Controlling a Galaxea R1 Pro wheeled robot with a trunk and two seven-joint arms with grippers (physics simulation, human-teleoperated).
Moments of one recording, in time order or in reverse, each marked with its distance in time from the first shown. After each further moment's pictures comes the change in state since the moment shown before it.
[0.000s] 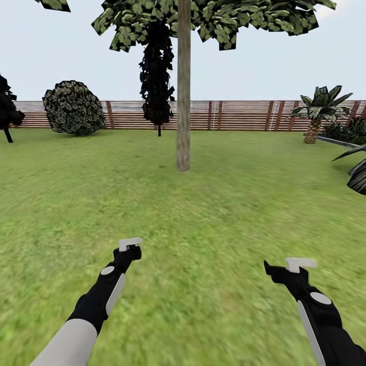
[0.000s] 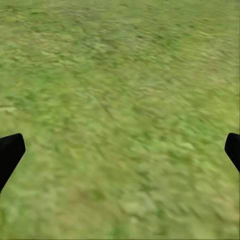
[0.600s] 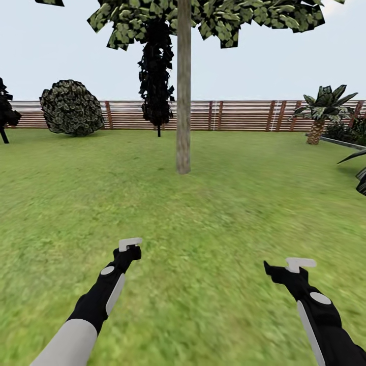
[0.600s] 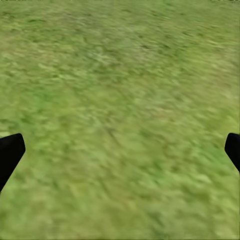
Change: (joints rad) left arm 0.000 0.000 0.001 0.001 0.000 0.000 0.000; right arm 0.000 0.001 0.000 0.001 0.000 0.000 -0.002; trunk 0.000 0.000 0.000
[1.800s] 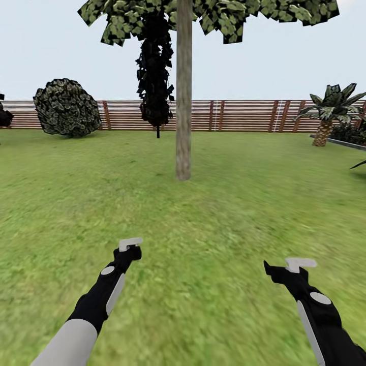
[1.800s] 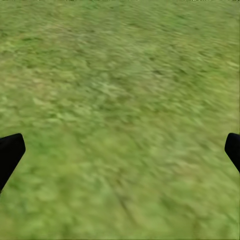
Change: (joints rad) left arm 0.000 0.000 -0.003 0.000 0.000 0.000 0.000; right arm 0.000 0.000 0.000 0.000 0.000 0.000 0.000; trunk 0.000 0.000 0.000
